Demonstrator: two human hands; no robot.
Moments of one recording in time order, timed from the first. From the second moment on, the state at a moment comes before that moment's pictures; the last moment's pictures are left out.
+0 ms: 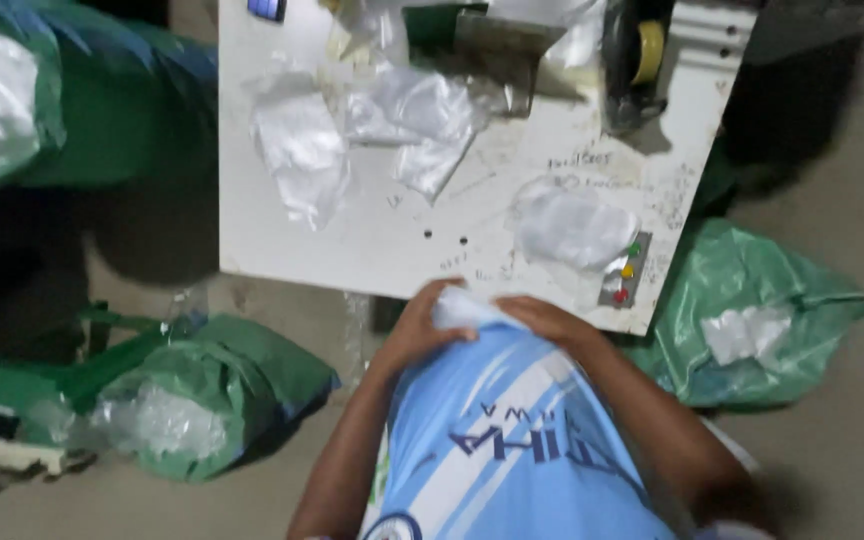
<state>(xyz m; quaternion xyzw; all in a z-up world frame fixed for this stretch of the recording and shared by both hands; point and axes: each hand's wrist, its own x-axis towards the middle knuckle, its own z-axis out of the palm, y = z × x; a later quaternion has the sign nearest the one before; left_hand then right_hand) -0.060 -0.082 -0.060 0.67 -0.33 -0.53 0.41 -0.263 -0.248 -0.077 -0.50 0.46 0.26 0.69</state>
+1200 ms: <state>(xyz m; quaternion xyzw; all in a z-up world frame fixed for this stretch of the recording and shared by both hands) 0.092 -0.117 -0.179 0.86 -0.30 -0.21 0.36 -0.204 -0.254 -0.025 -0.46 0.53 -0.16 0.70</state>
